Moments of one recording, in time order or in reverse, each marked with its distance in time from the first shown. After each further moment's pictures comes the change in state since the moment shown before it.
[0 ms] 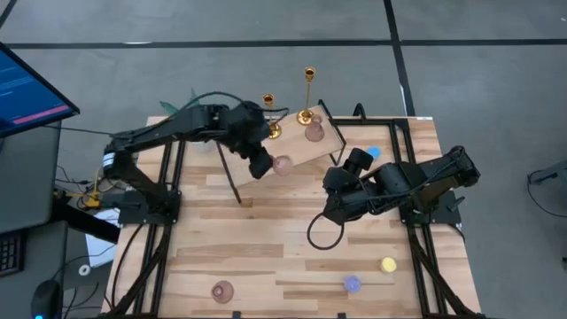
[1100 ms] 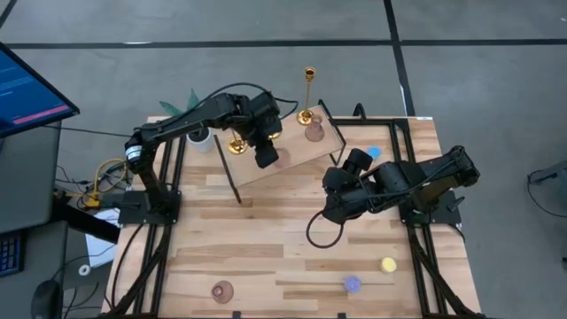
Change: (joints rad) left arm 0.138 0.209 0.114 -0.129 0.004 0.307; right arm -0.008 0.000 0.000 0.006 -0.040 0.003
